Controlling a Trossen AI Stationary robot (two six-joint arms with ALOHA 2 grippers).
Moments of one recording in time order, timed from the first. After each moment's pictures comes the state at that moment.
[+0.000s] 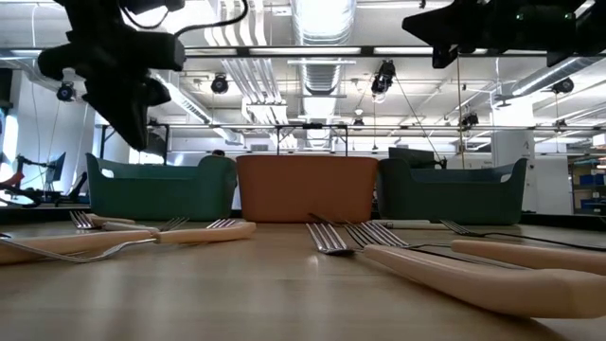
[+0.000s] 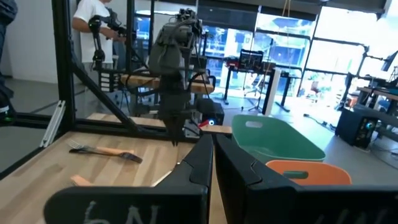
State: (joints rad) left arm -0.09 1.19 0.82 -0.86 -0.17 -0.10; right arm -0.17 0.84 0.40 0.54 -0.18 -0.11
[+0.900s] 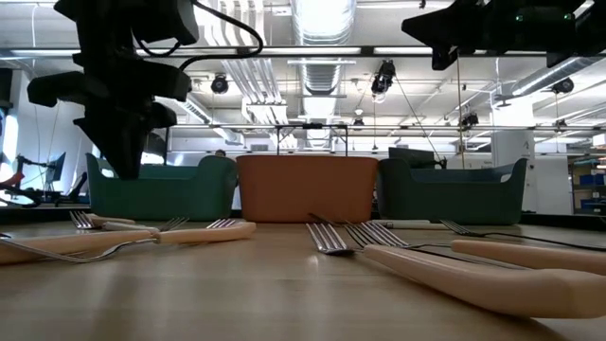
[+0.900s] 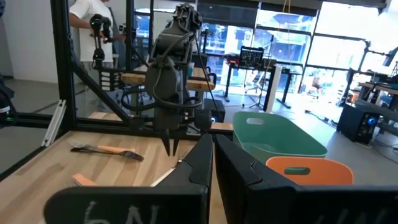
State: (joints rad) left arm -0.09 1.32 0.81 -0.85 -0.12 -0.05; right arm -0.17 0.85 0.40 0.53 -0.18 -0.10
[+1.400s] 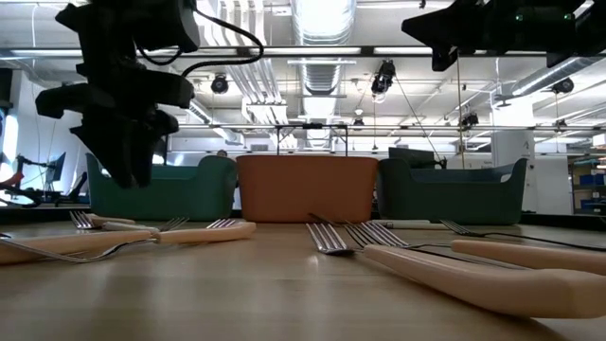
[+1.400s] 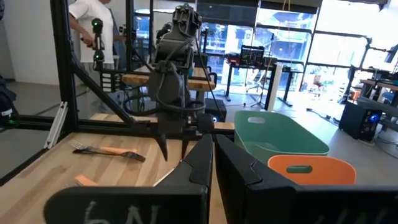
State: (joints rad) left arm -0.07 1.34 0.77 -0.77 -0.12 -0.06; right arm -0.17 0.85 0.40 0.53 -0.18 -0.09
